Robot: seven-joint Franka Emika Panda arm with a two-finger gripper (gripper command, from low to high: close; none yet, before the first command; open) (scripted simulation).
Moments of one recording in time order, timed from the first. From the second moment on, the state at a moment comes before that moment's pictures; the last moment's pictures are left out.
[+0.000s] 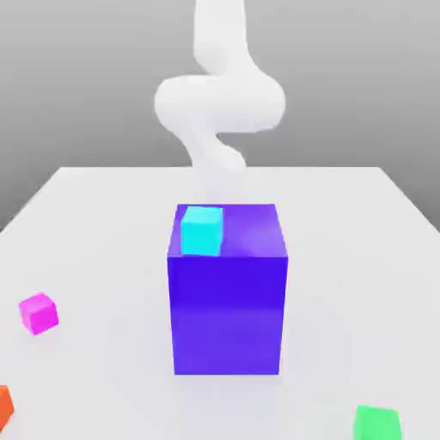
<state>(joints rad) -0.04 -0.71 -0.04 -2.34 -0.01 2.35 0.80</state>
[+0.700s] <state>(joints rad) -0.39 0.06 -0.43 -2.64 0.12 2.76 0.59</state>
